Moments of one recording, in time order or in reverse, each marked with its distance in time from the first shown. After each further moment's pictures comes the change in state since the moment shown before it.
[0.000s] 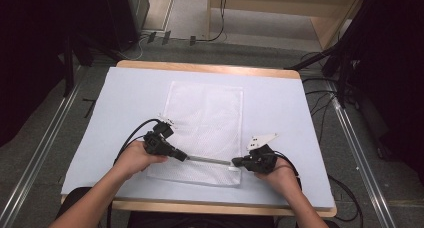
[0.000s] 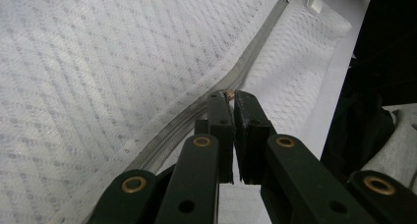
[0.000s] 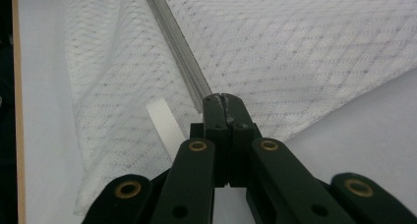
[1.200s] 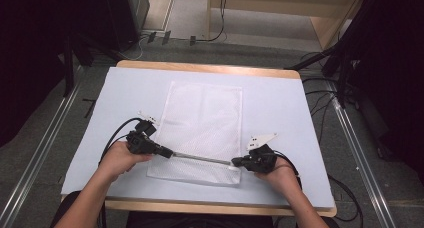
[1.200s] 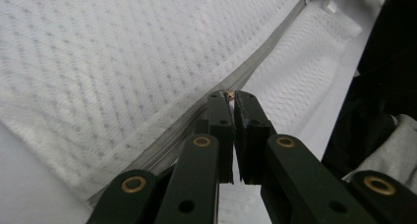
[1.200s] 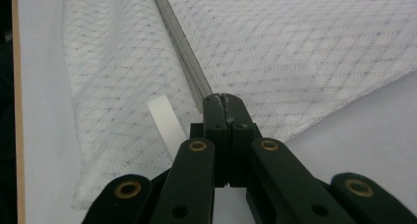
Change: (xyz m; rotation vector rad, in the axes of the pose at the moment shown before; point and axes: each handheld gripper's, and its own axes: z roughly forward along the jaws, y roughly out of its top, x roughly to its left) left arm 0.014 -0.026 -0.031 -0.053 0.052 -0.074; right arm 0.001 0.001 0.000 0.008 0.000 -0.010
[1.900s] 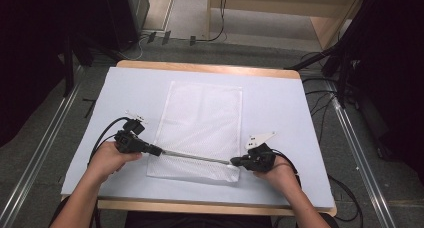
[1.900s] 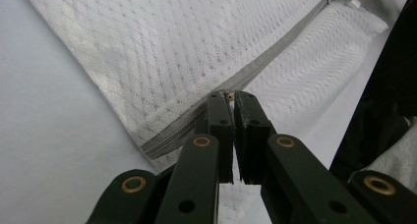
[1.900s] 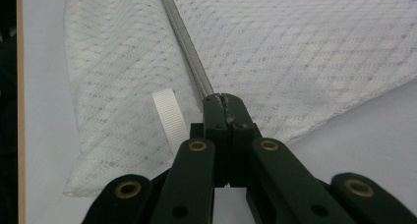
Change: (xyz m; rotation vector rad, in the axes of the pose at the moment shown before) left arm 0.016 -0.015 -0.019 -0.022 0.023 -0.057; right arm -0.002 0.004 0.002 0.011 0.022 -0.007
